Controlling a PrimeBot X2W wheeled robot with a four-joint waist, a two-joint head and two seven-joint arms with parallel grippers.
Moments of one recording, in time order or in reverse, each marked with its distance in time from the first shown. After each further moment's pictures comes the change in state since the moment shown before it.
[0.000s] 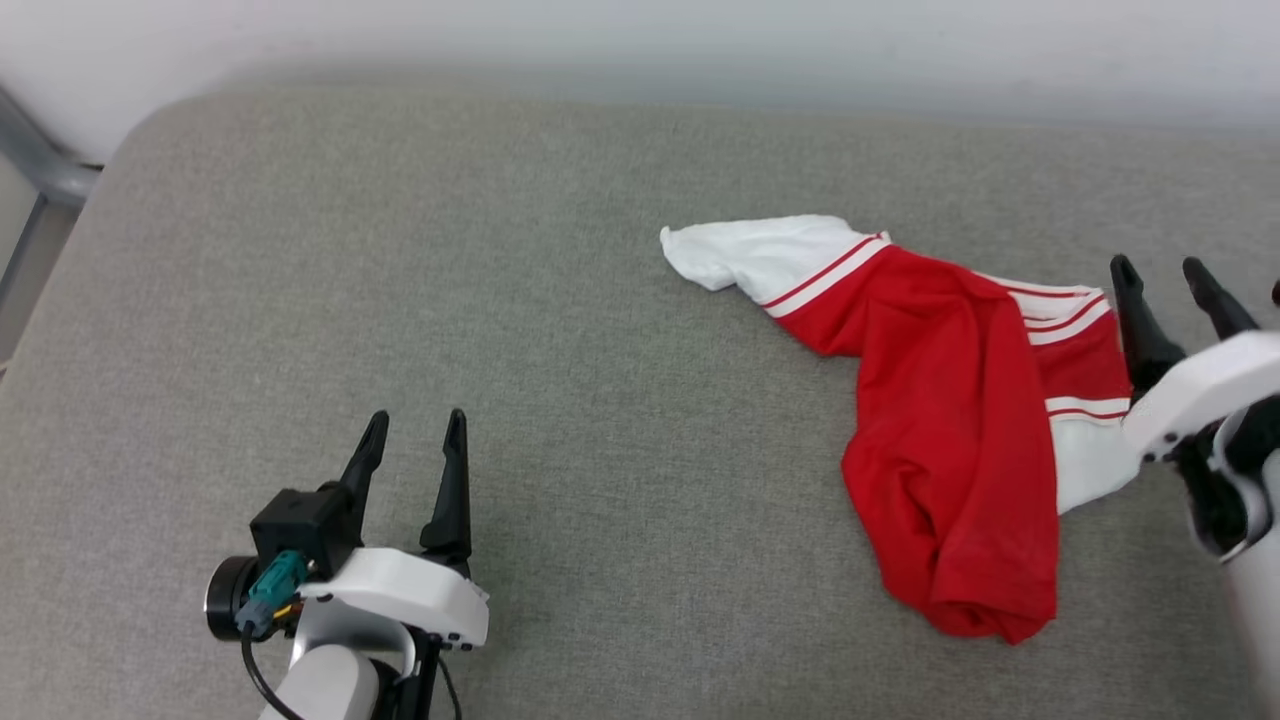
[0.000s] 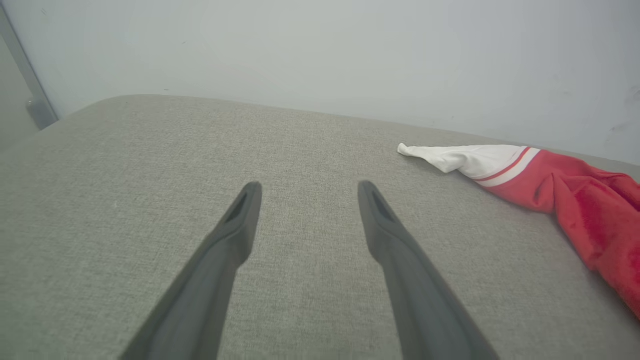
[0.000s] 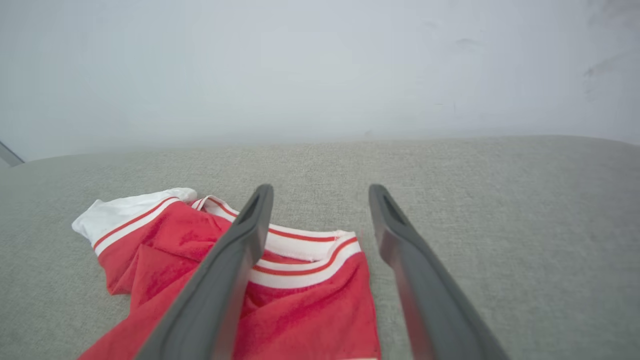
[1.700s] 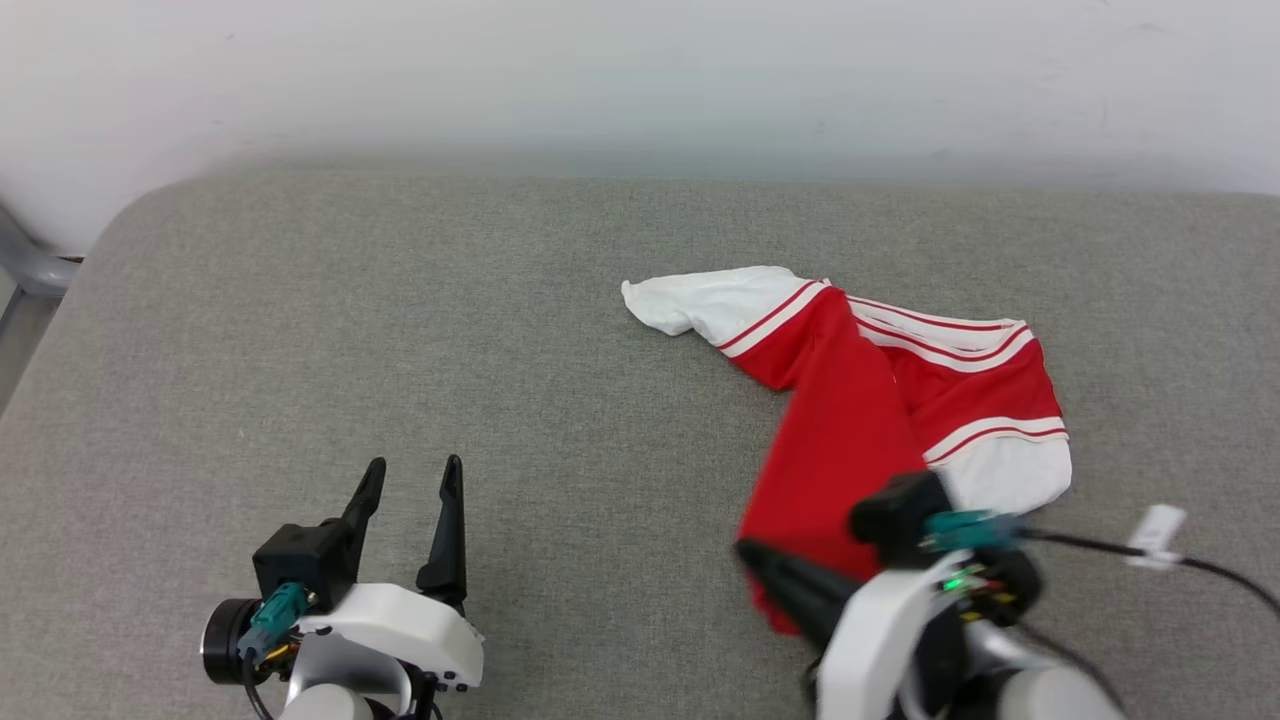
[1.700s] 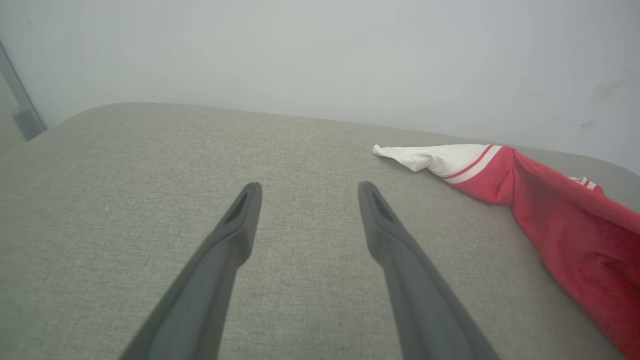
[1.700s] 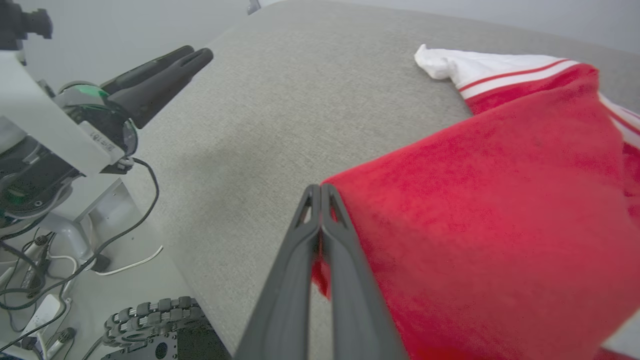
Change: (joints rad) left arm 0.073 0.037 -0.025 -0.034 -0.027 0.036 0.040; right arm 0.489 0.174 0.294 -0.849 -0.051 0.000 0.597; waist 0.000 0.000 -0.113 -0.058
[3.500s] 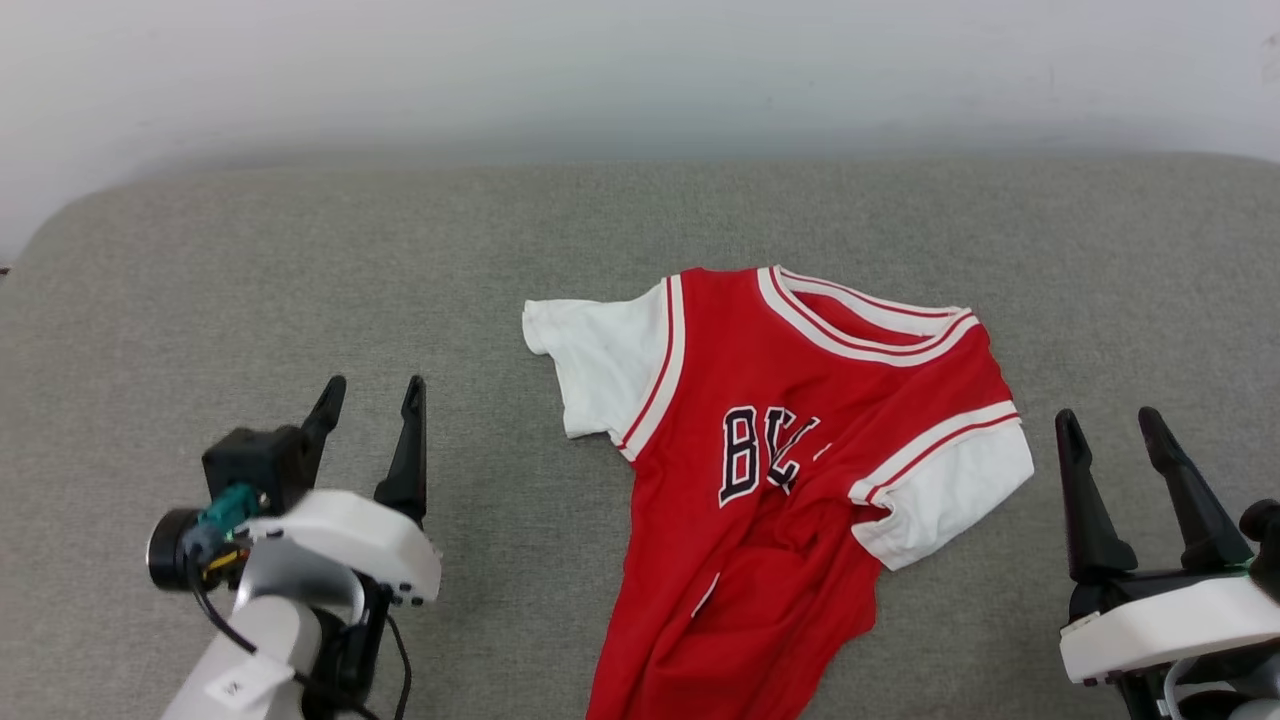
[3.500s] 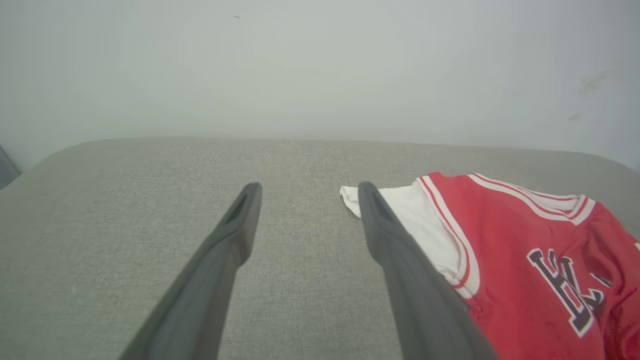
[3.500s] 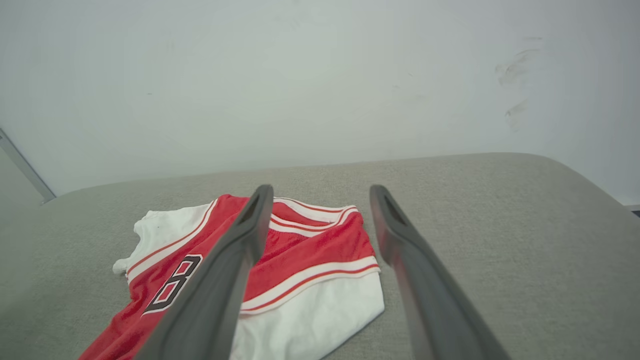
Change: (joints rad) left arm -0.101 0.077 0.004 -0.016 -0.027 0.004 0.085; right arm 0.146 0.124 -0.485 -0.019 -0.198 0.000 -0.503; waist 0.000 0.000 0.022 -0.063
